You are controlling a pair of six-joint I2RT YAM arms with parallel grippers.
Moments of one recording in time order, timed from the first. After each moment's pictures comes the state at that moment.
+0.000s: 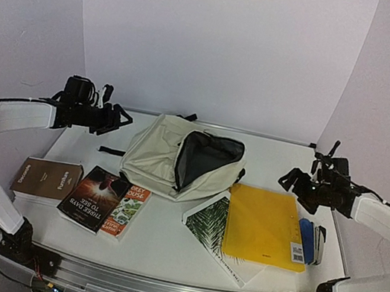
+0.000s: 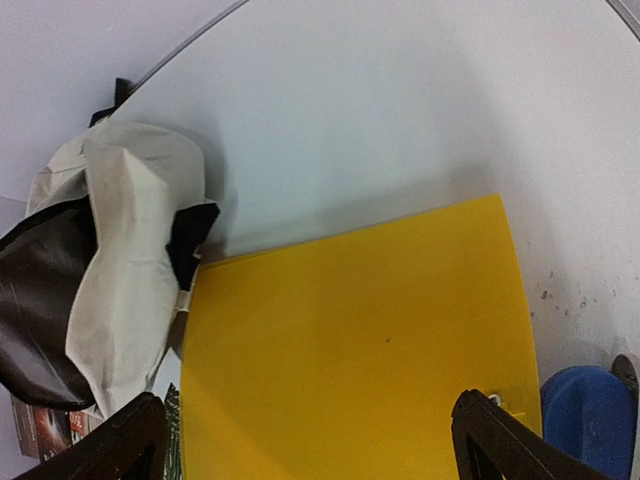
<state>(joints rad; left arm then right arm) -0.24 1.53 1.04 -0.06 0.50 -0.53 0.24 1.22 0.74 -0.28 -0.09 0.65</state>
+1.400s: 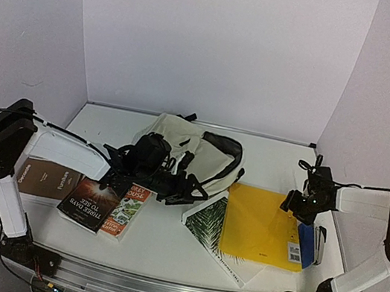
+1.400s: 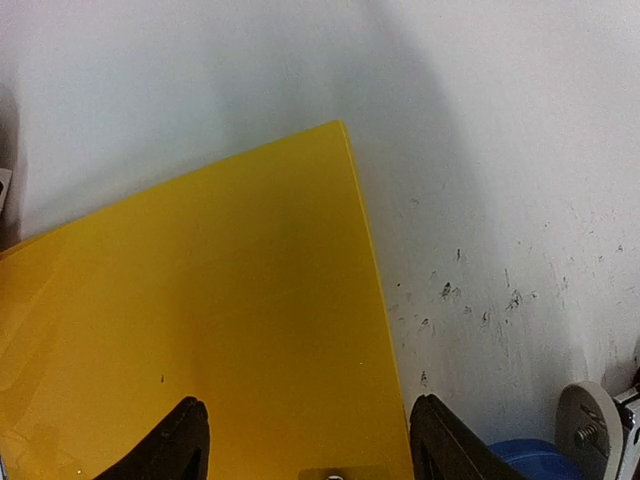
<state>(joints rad) -0.95 1.73 1.00 0.21 0.43 -0.94 0.18 1.51 0.74 -0.29 0.00 0.54</state>
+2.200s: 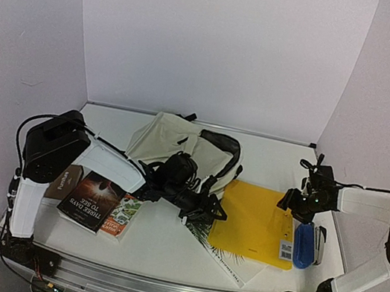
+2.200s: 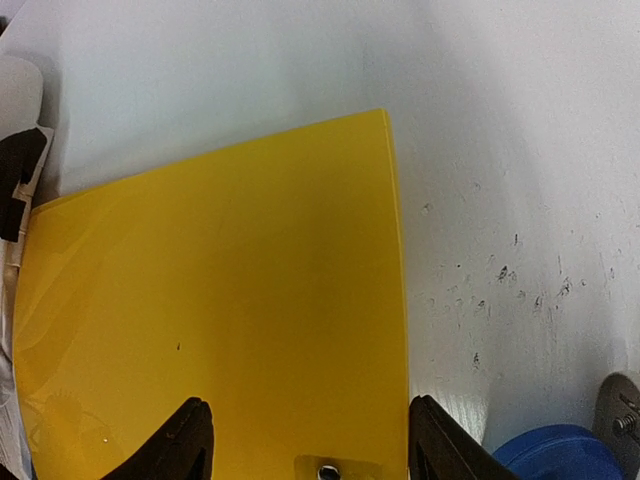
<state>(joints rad) -1.01 2.09 1.23 0.31 0.61 -1.05 0.18 1.48 0.74 -0.29 -0.10 0.54</state>
